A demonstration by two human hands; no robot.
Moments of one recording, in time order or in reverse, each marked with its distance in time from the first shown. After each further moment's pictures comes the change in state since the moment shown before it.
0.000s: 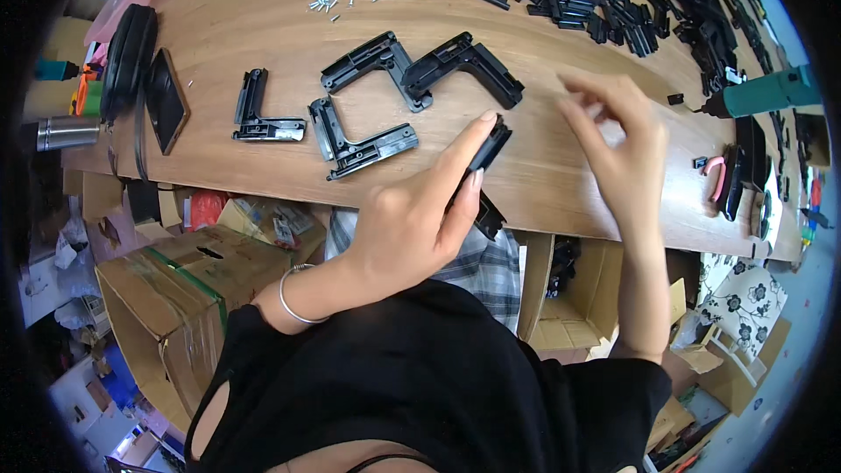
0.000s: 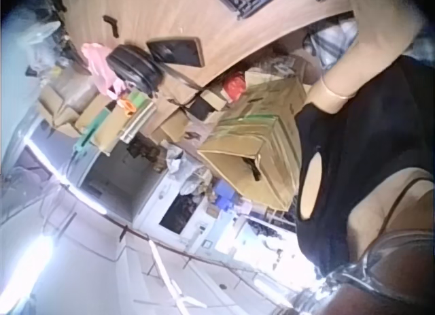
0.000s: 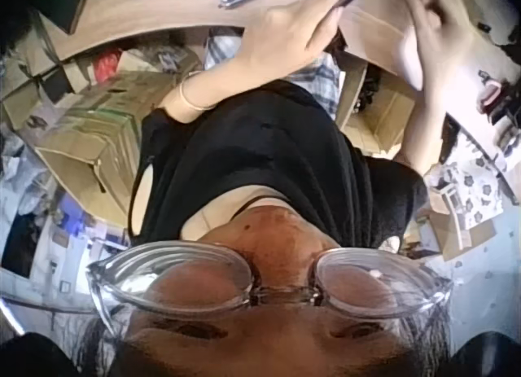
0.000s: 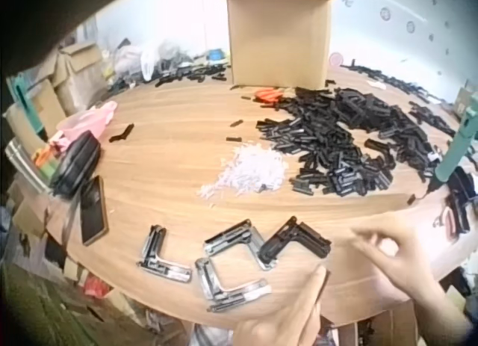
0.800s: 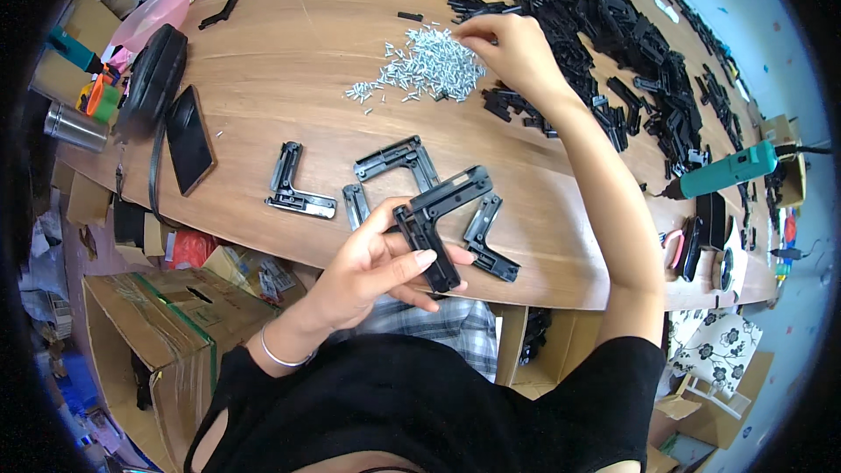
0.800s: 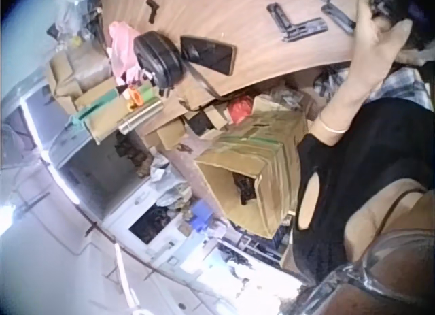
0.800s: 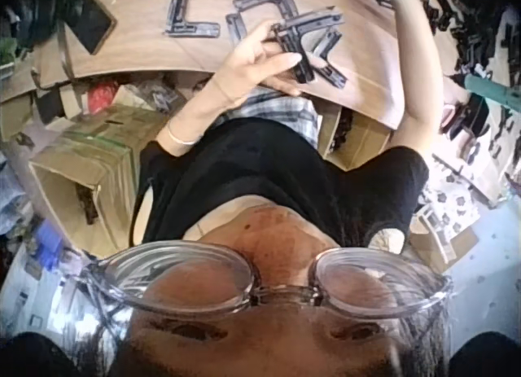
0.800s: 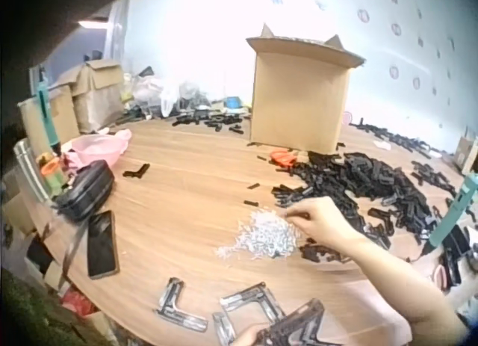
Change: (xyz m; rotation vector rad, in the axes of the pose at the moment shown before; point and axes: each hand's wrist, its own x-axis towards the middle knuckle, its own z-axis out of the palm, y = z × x) left_hand 0.011 -0.025 -0.058 -1.492 -0.328 -0.536; right_hand 0.189 -0.028 0.052 -0.173 -0.136 -0.377
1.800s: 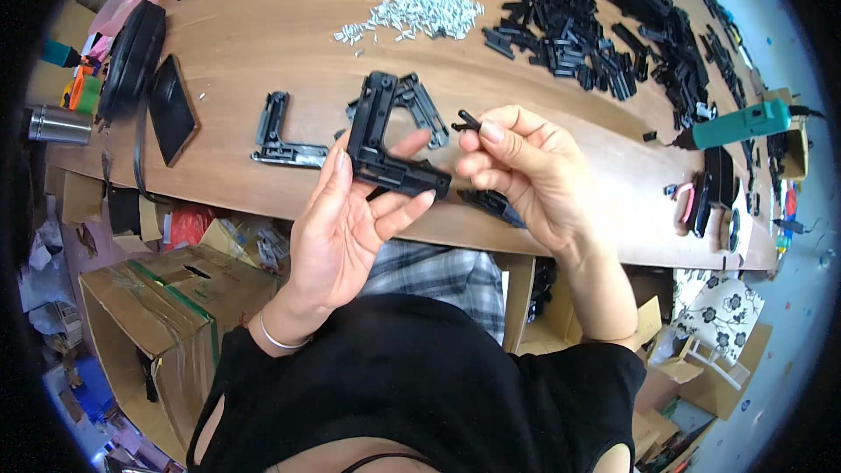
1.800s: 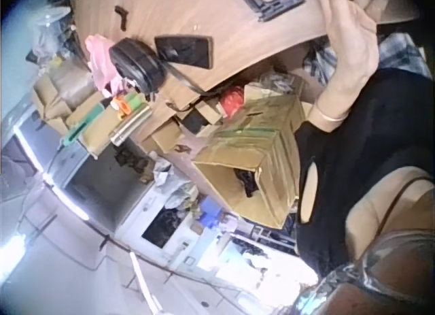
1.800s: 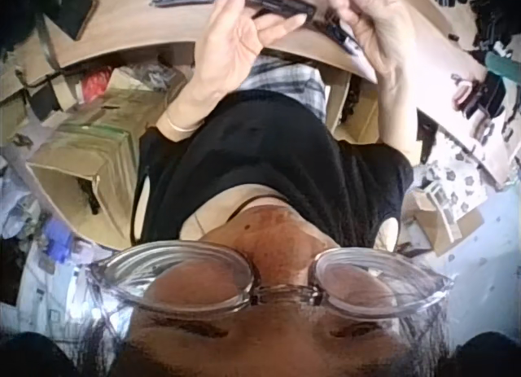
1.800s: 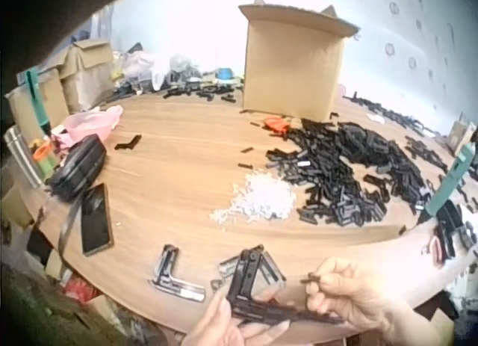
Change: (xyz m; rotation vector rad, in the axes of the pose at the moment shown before) left_hand -0.011 -0.011 0.000 -0.346 0.182 0.266; right_hand -0.151 -0.088 -0.006 1.719 -0.068 0.668
